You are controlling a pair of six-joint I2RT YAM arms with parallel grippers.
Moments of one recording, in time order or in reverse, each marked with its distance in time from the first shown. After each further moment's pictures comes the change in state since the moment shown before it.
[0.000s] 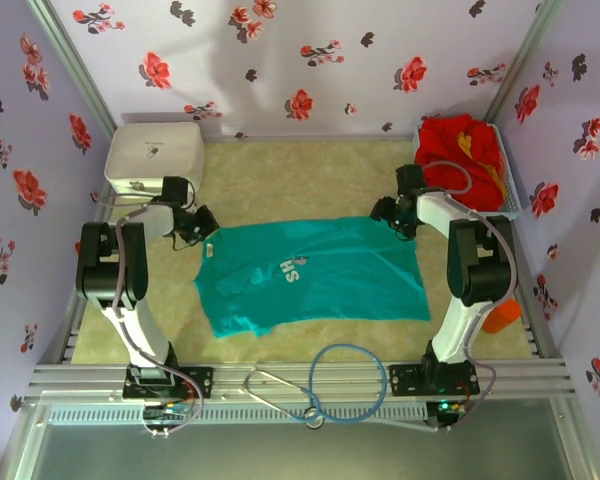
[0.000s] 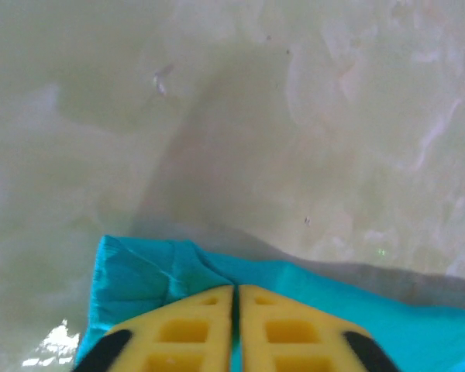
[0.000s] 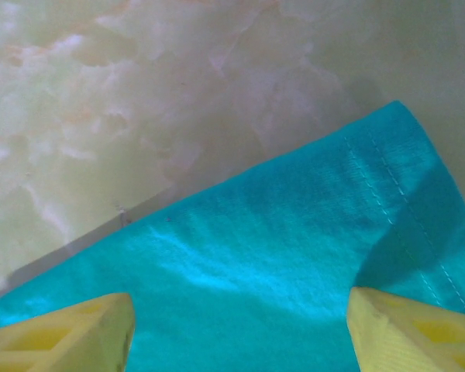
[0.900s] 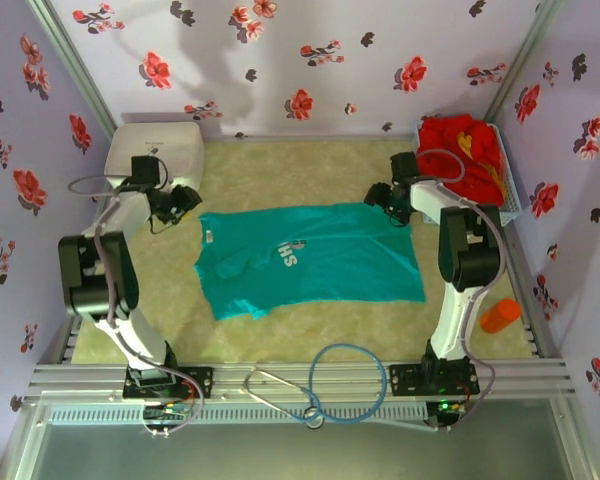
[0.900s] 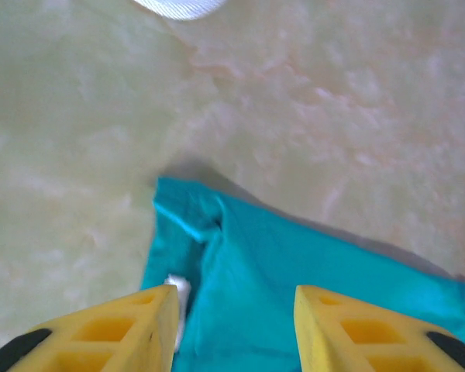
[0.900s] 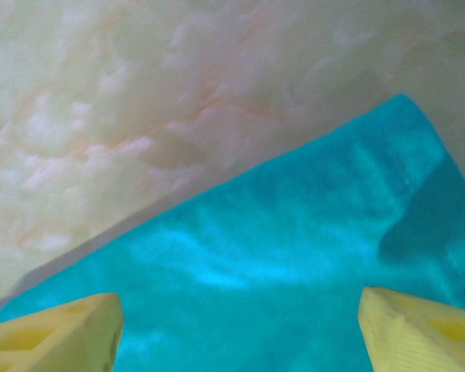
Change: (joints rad) left arm 0.105 -0.162 0.100 -0.151 0.019 0.061; right arm 0.023 0.095 0.148 0.033 -0.002 0.024
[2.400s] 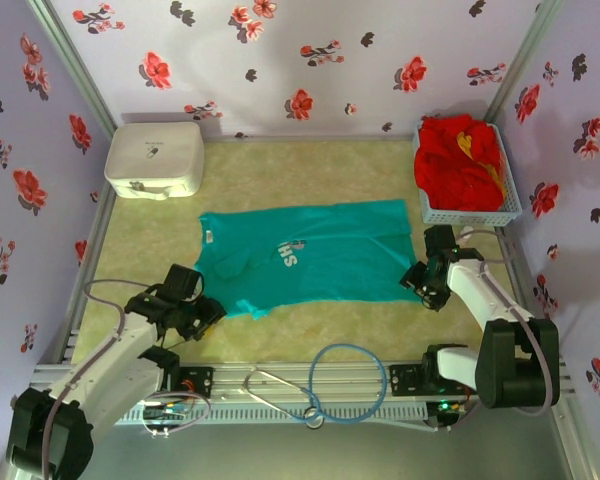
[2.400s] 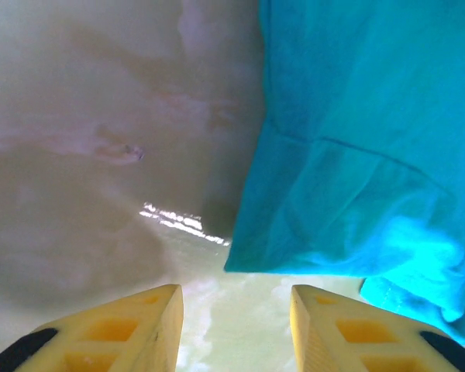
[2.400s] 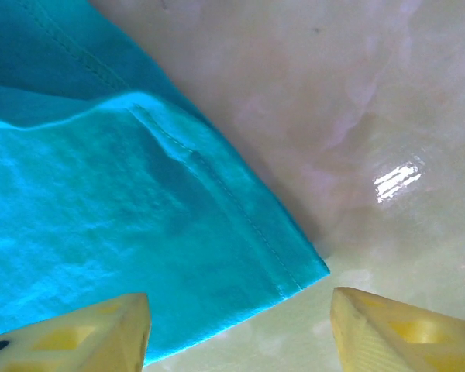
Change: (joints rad) left arm -0.459 -0.865 -0.810 -0.252 -0.121 -0.494; right arm -0.114 -0.746 -0.717 -0.349 0.039 0.119
